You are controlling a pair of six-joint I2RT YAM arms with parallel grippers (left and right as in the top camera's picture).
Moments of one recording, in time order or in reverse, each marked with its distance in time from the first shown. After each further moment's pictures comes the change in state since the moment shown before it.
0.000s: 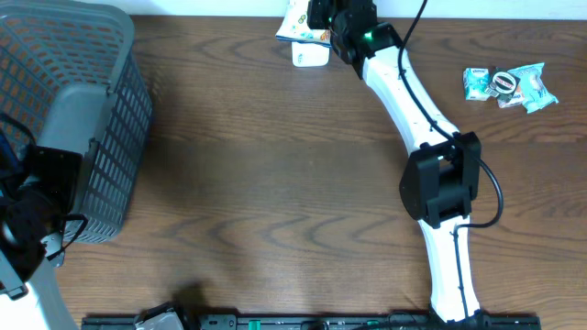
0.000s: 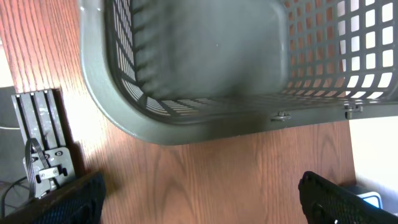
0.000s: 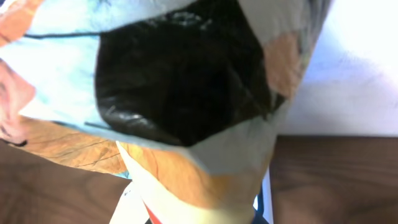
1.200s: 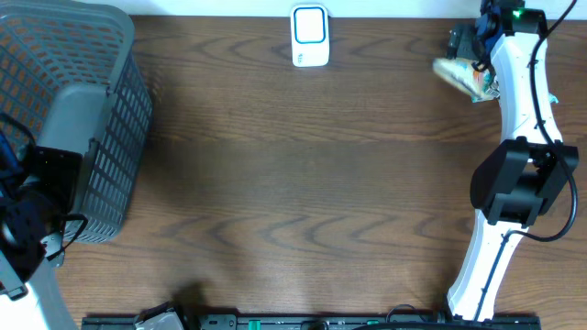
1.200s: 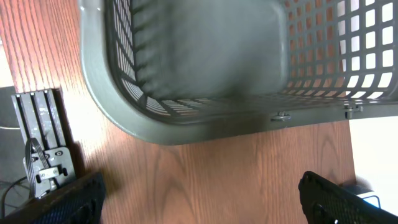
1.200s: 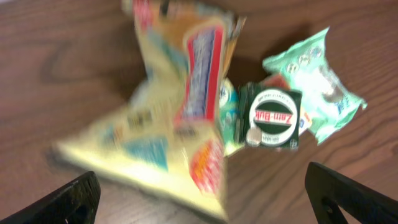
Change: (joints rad) left arm 0.000 0.000 0.000 0.000 0.000 0.000; right arm -0.464 -0.100 0.000 -0.733 0.227 -0.163
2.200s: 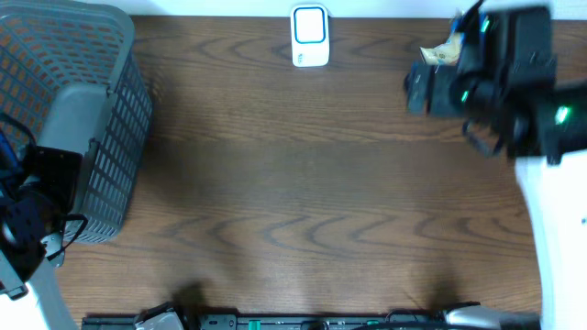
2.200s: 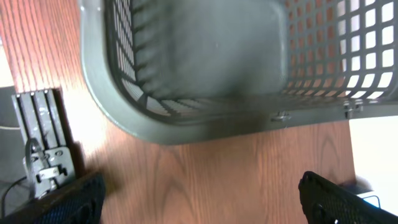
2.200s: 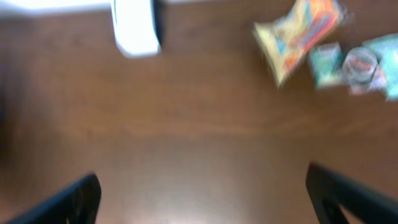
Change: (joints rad) left arm 0.000 0.000 0.000 0.000 0.000 0.000; right arm 0.314 -0.848 -0.458 -0.144 -0.249 0.037
